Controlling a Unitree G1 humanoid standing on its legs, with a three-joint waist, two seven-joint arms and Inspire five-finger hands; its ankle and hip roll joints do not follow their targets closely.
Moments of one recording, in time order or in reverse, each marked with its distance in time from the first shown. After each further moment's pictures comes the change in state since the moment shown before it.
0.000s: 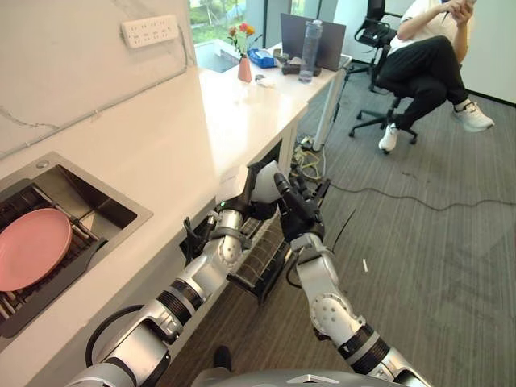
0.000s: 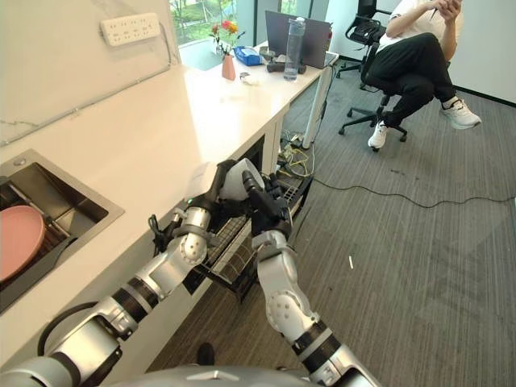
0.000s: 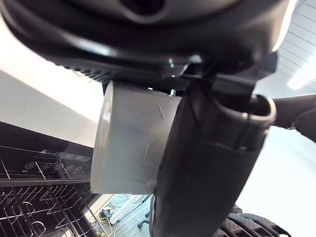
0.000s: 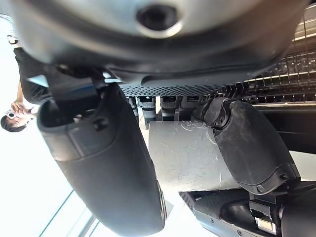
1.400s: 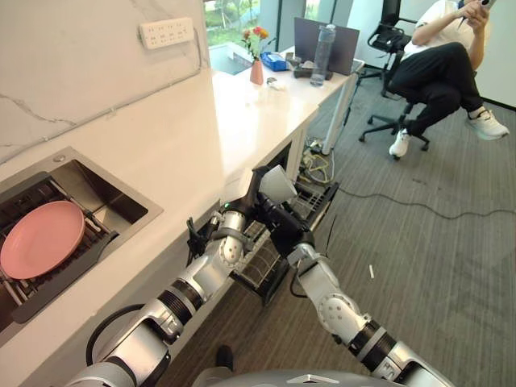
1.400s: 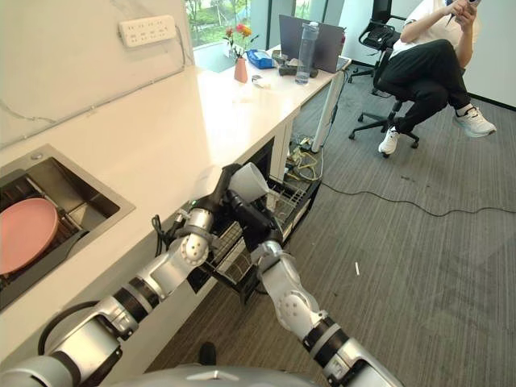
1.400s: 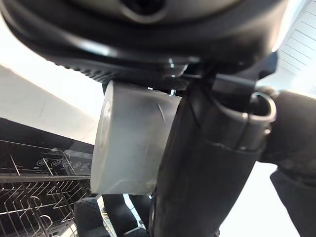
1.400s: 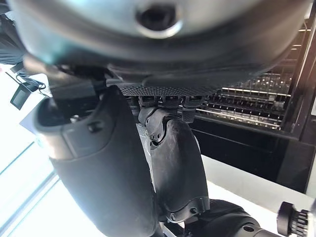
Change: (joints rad) left arm -0.014 0.002 -0.018 -0.004 -0.030 -0.015 -0.039; right arm -0.038 -0.107 0.048 0.107 0.111 0.150 0.175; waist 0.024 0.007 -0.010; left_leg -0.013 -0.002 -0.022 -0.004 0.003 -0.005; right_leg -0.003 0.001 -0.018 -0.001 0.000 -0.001
